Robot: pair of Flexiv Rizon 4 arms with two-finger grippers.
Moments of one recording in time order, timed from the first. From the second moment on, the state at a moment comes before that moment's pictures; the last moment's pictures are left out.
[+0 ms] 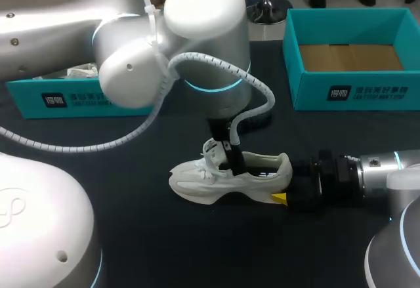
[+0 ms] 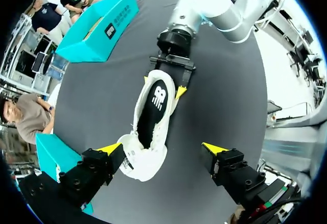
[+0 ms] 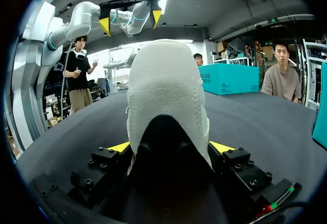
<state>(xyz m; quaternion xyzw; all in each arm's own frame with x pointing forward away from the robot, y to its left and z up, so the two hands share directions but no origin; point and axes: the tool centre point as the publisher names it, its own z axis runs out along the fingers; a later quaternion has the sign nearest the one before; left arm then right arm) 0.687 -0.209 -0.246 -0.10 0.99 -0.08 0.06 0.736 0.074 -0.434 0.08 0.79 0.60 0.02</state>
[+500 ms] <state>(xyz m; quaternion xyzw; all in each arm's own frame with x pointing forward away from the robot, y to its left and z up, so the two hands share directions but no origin) 0.692 -0.207 -0.248 0.09 0.99 -0.10 0.01 0.736 0.074 -0.434 0.08 0.79 0.60 0.02</state>
